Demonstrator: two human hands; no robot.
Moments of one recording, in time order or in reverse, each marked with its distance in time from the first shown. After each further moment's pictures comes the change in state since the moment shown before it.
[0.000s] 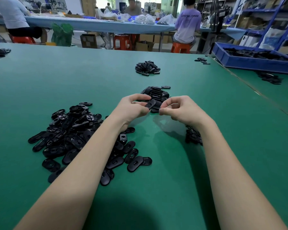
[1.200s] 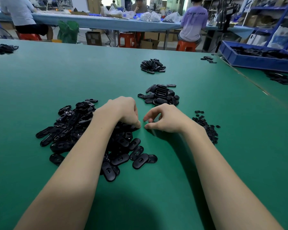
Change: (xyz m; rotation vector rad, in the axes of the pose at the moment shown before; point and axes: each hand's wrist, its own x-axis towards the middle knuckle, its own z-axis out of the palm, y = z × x) left_hand -0.005 0.020 -0.035 1.279 -0.129 -0.060; right_hand 0.016 0.002 0.051 -0.314 -0.195 -0.192
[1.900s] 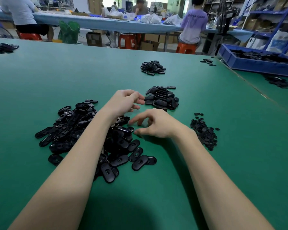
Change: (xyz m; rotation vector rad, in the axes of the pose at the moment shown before) left_hand 0.016 -0.008 0.012 -1.019 0.208 0.097; right_hand 0.003 -0.017 0.015 0.007 -0.079 -0.153
